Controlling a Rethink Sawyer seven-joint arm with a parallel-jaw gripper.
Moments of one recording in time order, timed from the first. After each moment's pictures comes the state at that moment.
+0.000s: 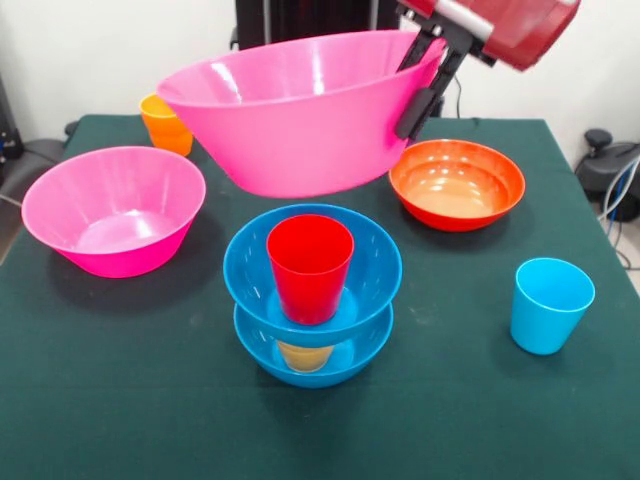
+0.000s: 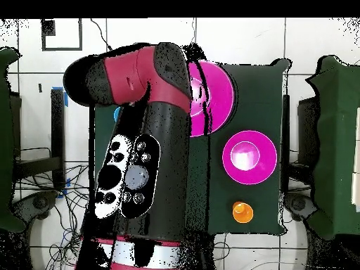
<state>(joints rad) 0.11 -0.54 -0.28 0.95 -0.30 0.95 2.29</state>
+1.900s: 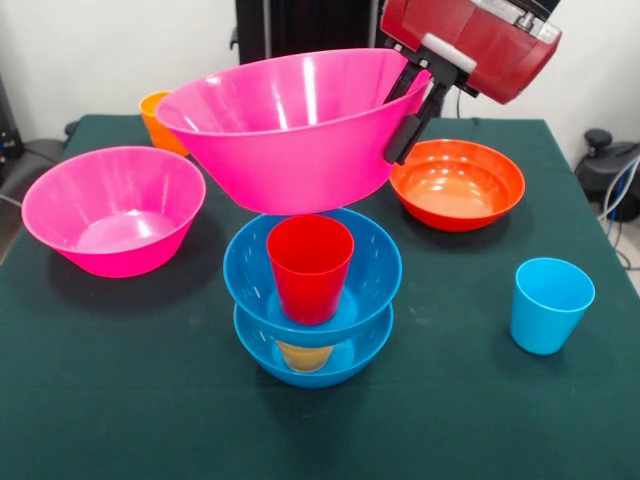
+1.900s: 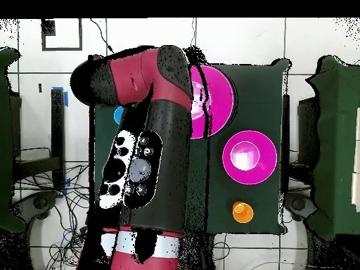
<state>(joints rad) 0.11 -0.51 -0.28 0.95 -0.29 0.95 2.29</state>
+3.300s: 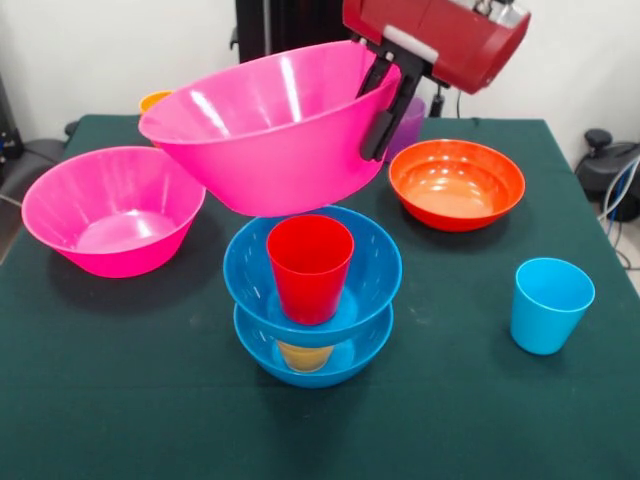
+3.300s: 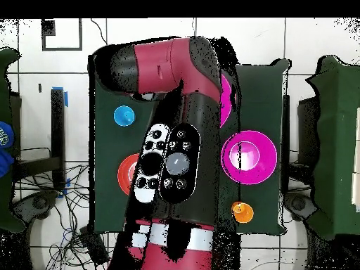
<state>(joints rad) 0.01 -0.53 -0.19 0.92 -0.26 1.04 2.29</state>
